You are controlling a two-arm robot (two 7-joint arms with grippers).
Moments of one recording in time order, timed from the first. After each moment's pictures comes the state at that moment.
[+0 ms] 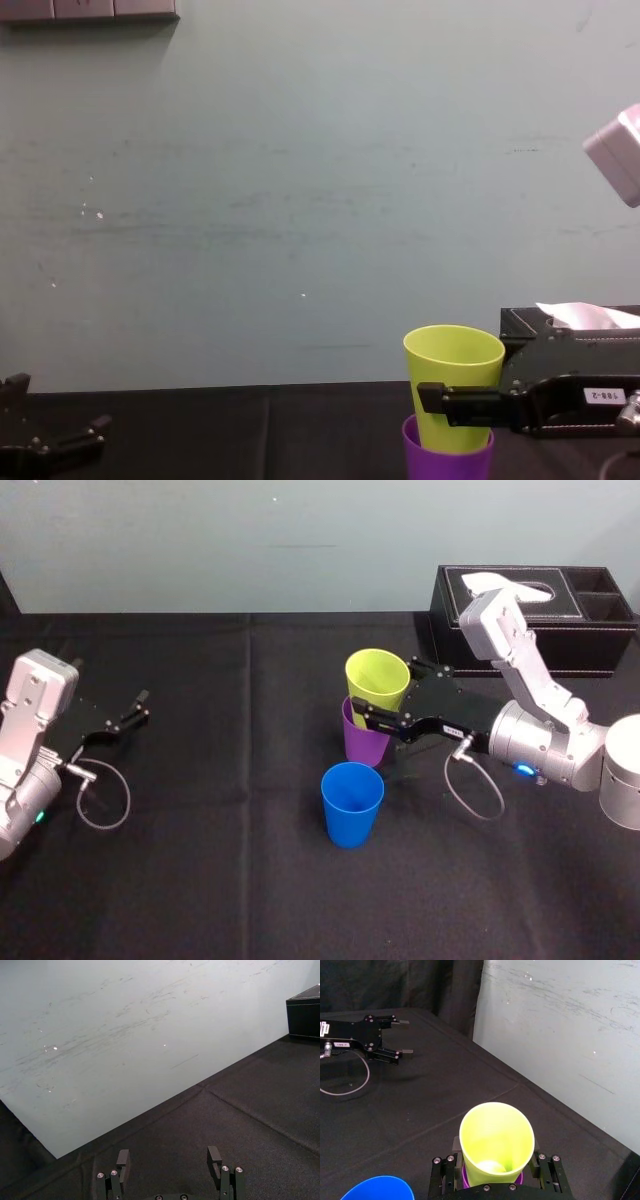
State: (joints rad) left arm -0.20 0.60 0.45 -1.41 -0.25 -0.12 0.03; right arm 0.35 0.51 -0.46 -1.51 0.27 0.13 0.51
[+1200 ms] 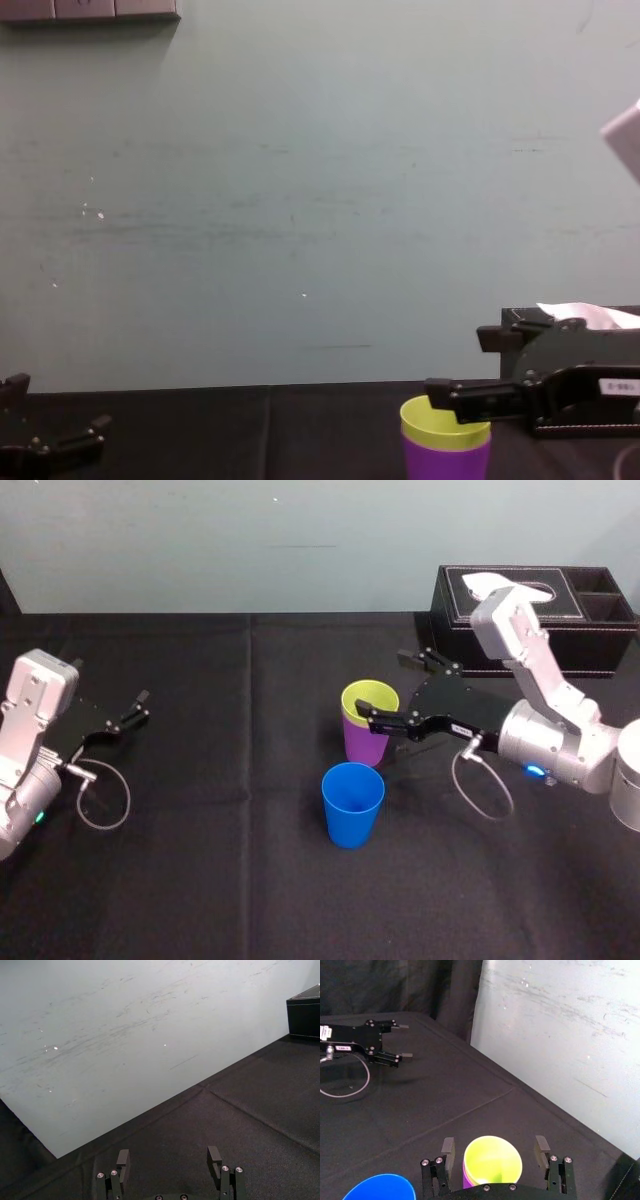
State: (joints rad) left arm -0.20 0.60 0.45 -1.41 -0.25 -0.12 0.03; right arm 0.32 0.53 -0.43 -1.55 0.28 0.13 0.50
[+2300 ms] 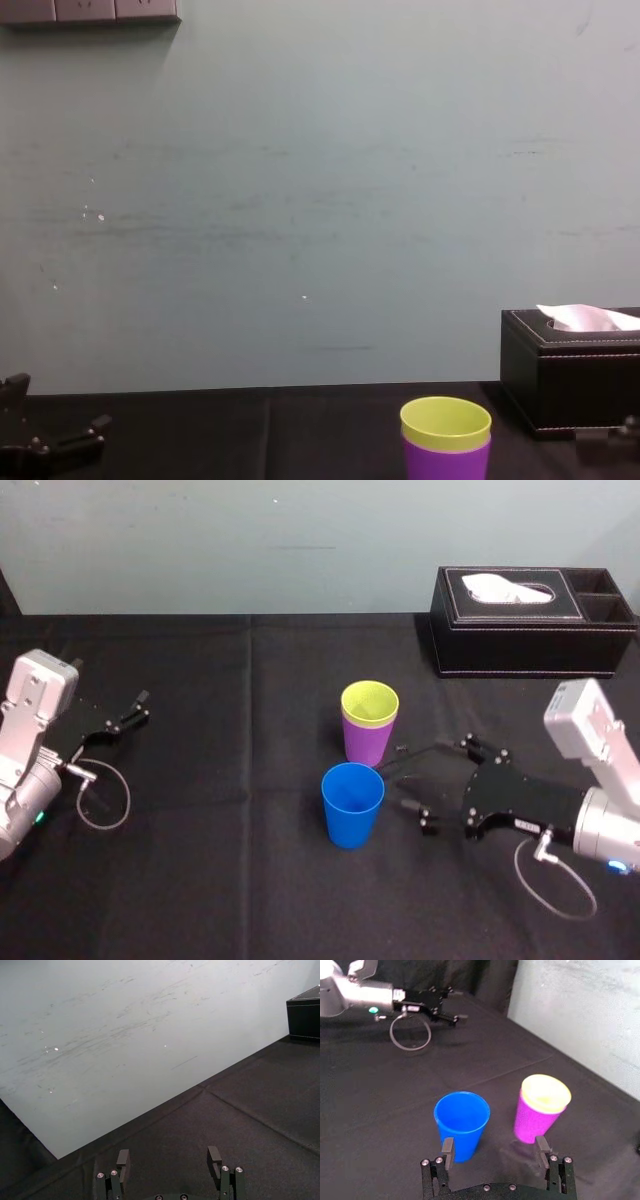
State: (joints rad) left arm -0.20 0.60 0.45 -1.41 -0.25 -0.12 0.03; right arm 0.06 0.75 -0.35 -1.75 0.38 0.07 0.58
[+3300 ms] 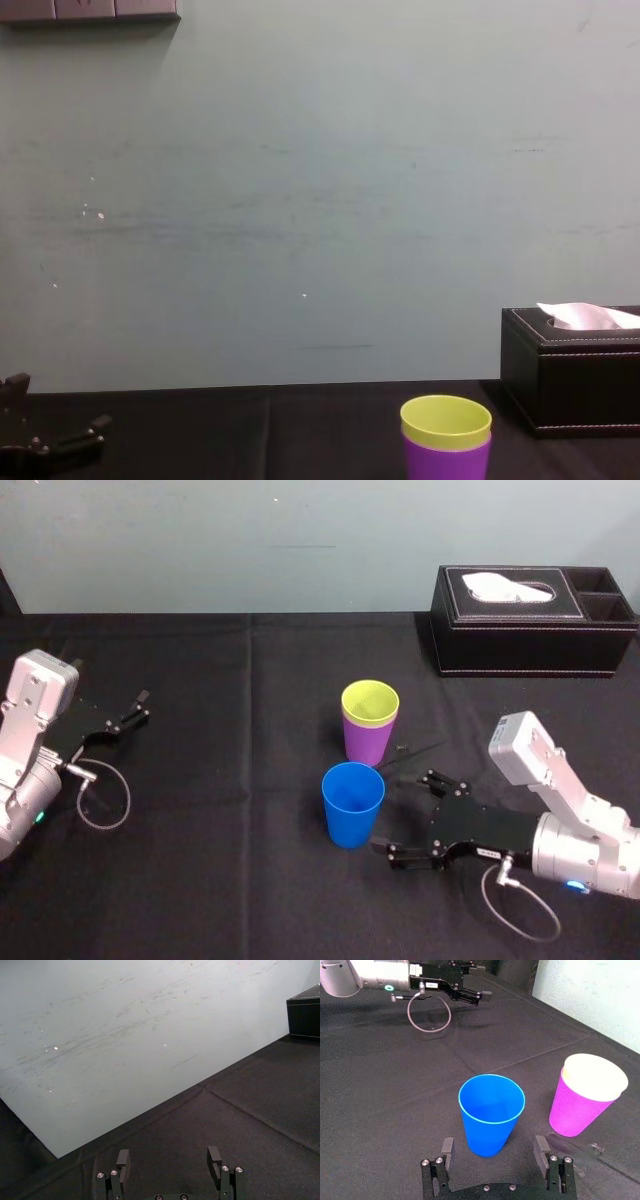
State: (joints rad) left arm -0.20 0.60 0.45 -1.41 -0.25 -0.12 0.03; right arm 0.12 0.69 -0.46 -1.66 0.34 0.09 0.62
